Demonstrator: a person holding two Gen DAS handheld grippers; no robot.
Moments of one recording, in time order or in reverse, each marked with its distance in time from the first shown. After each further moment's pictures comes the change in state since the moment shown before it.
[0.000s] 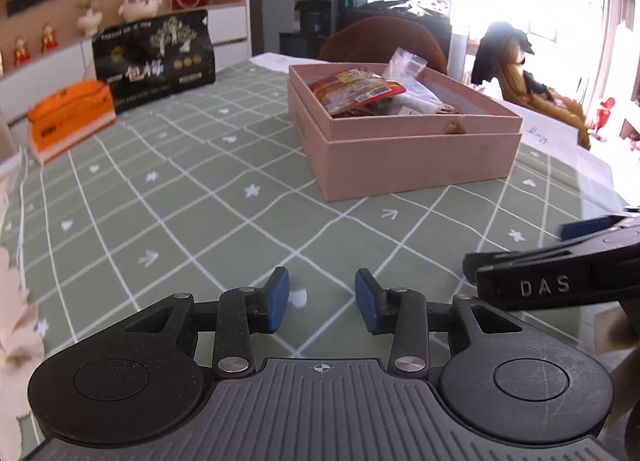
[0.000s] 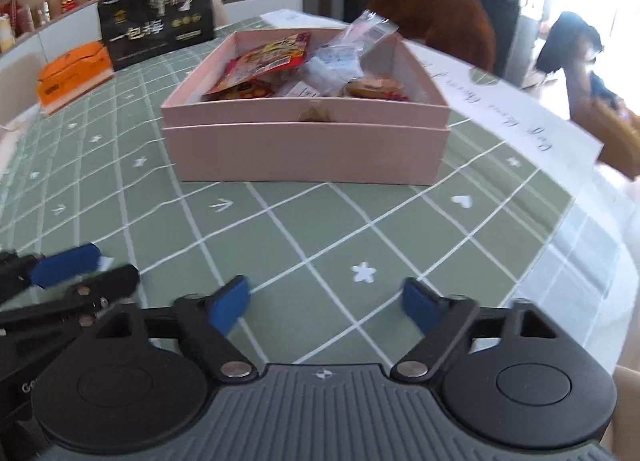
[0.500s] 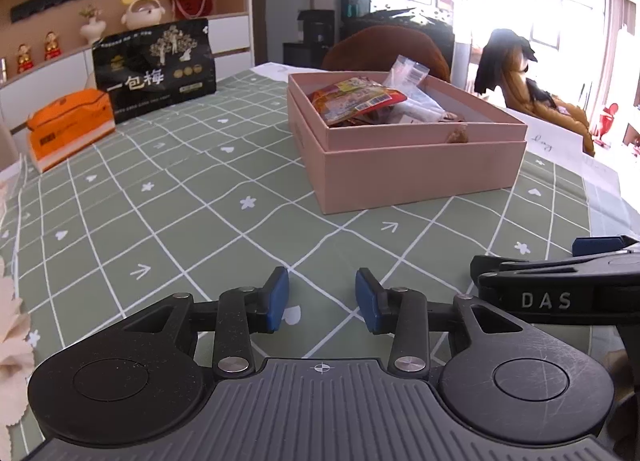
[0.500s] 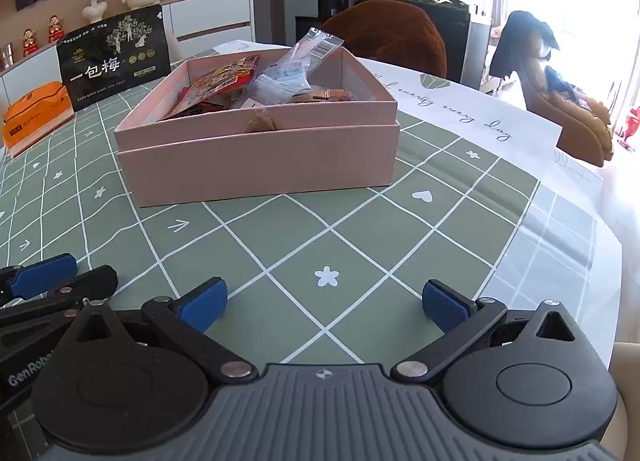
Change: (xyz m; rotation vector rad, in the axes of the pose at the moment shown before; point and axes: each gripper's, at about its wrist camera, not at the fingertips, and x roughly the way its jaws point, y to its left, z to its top) left arm 0.006 0.000 0.001 -0.008 -0.025 0.000; right arm 0.009 -0.010 -0.015 0.111 -0.099 -0.067
